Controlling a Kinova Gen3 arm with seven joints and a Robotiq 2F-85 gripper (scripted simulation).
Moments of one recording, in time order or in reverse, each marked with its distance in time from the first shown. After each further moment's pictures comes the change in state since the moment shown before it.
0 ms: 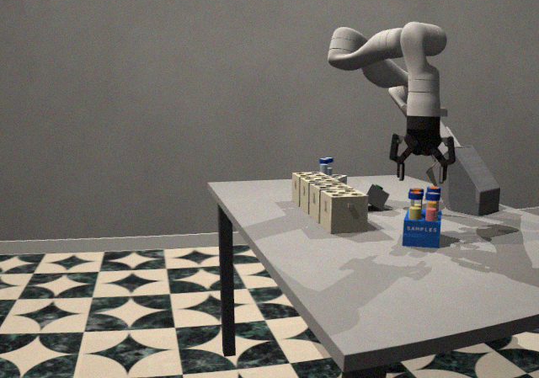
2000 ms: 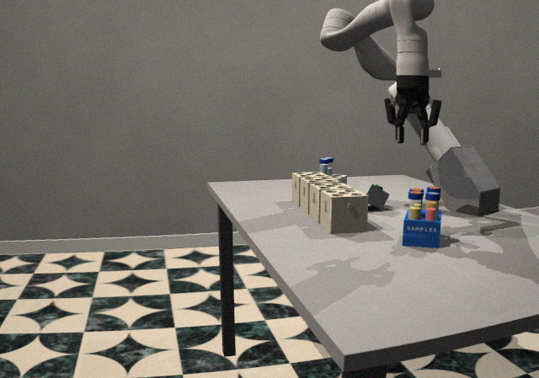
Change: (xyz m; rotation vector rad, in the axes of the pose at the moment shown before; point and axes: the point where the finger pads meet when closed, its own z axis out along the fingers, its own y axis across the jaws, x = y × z) arm 0.034 -0.032 -0.090 0.003 0.008 0.232
